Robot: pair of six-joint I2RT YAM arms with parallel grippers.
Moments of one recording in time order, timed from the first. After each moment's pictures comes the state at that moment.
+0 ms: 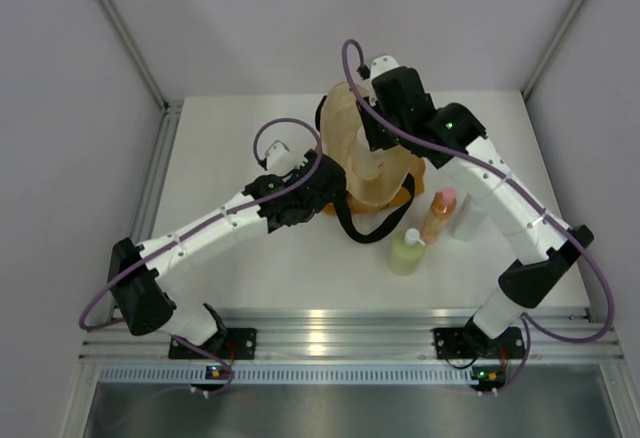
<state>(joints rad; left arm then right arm) -0.91 1.46 1.34 -0.76 -0.60 -1.49 0.73 1.63 1.96 -0.97 0.34 0.11</state>
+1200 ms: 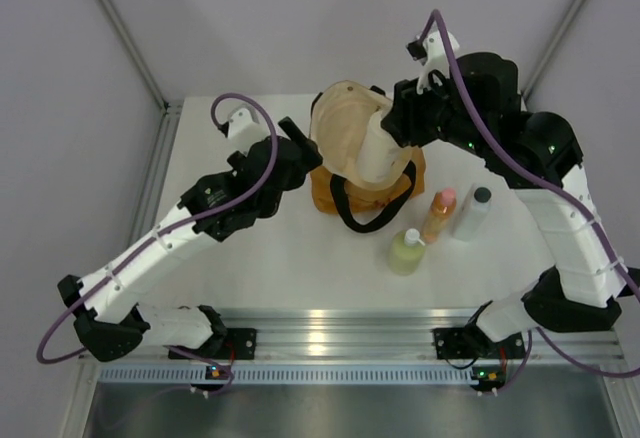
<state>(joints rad) -0.92 1.27 1.48 -0.77 -0.75 -1.08 0.76 1.45 2.19 -1.11 0.20 0.13</state>
